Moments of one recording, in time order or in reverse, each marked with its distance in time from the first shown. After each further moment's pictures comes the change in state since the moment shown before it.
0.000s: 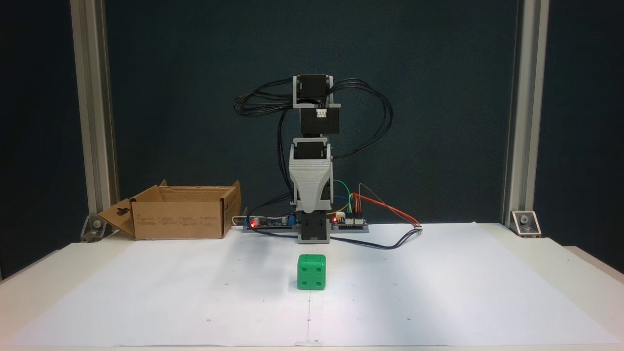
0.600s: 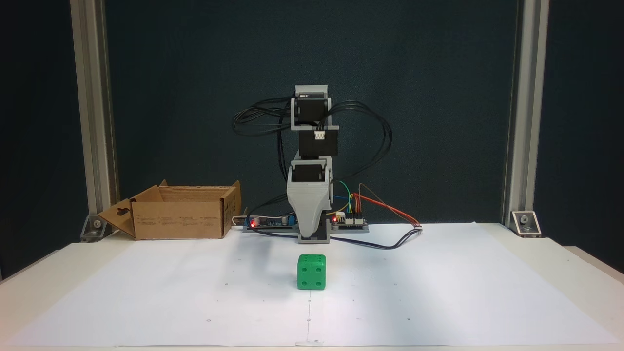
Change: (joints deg) arm 0.5 -3.8 8.2 -14.2 0.1
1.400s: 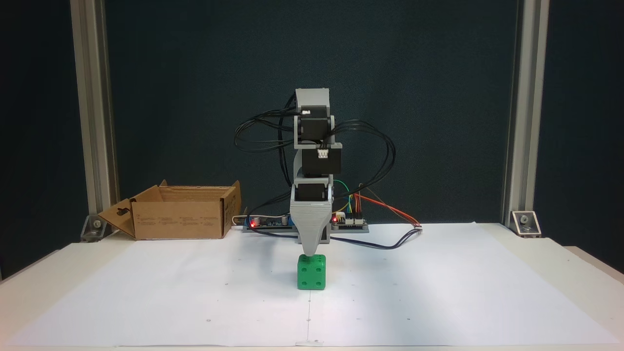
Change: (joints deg) arm -1.2 -4.0 3.6 -3.5 1.1
